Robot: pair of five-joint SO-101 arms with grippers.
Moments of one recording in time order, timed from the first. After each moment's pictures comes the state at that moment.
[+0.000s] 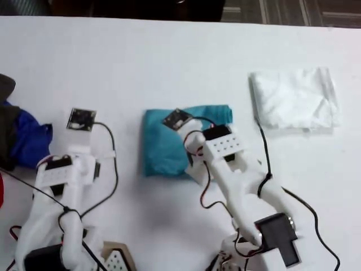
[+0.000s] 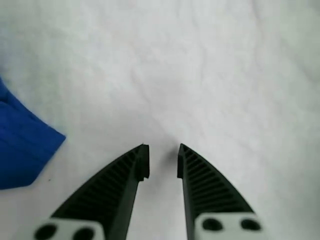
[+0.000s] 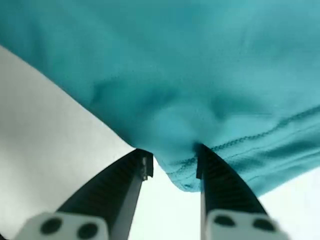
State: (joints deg) left arm -21.3 -27.4 67.6 38.5 -16.7; right arm -24.4 -8.8 38.9 68.8 27.1
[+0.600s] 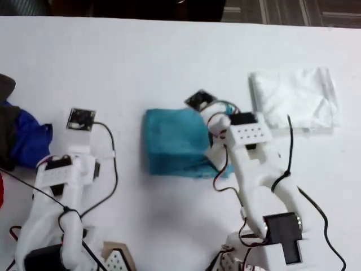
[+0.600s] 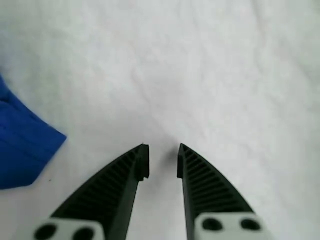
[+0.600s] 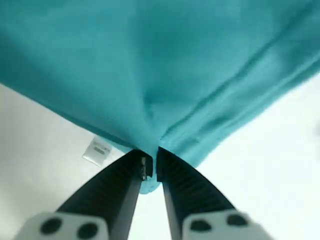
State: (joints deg) left arm -21.3 -27.4 67.6 38.3 -16.7; right arm -12.1 -8.5 28.5 73.2 32.8
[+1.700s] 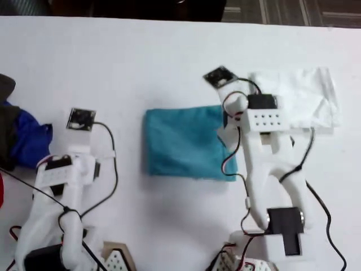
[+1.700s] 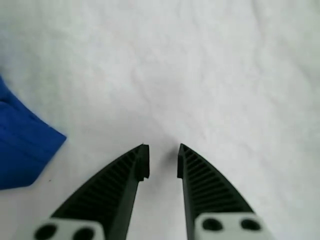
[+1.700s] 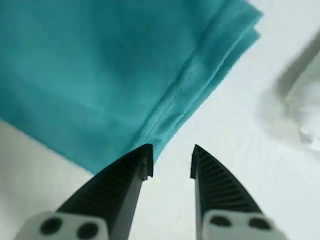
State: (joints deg) left arm -21.3 -27.4 67.6 38.3 -16.7; right arm -7.2 -4.5 18.7 75.2 26.9
